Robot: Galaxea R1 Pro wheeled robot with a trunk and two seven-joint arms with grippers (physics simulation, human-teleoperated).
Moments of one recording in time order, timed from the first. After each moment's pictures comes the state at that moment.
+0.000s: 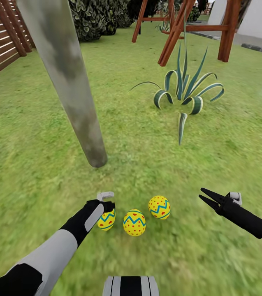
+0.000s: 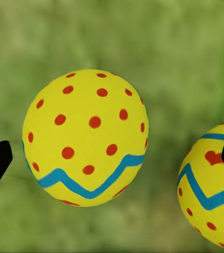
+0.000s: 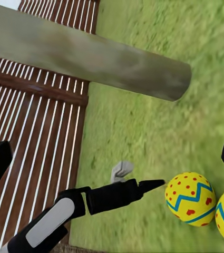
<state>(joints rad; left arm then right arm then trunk) -0.83 -0.08 -0.38 -0.60 0.62 0.49 0.39 -0.37 -0.21 -0.50 -1.42 -0.64 1.04 0.97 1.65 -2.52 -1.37</state>
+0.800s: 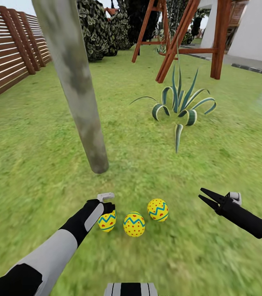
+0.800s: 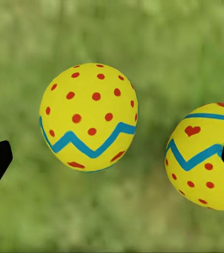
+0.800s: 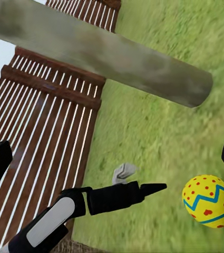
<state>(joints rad) -0.83 -0.08 -0.37 -0.61 0.62 0.55 0.39 -0.37 -0.21 -0.50 -1.42 -0.64 1.04 0.97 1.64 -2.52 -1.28</state>
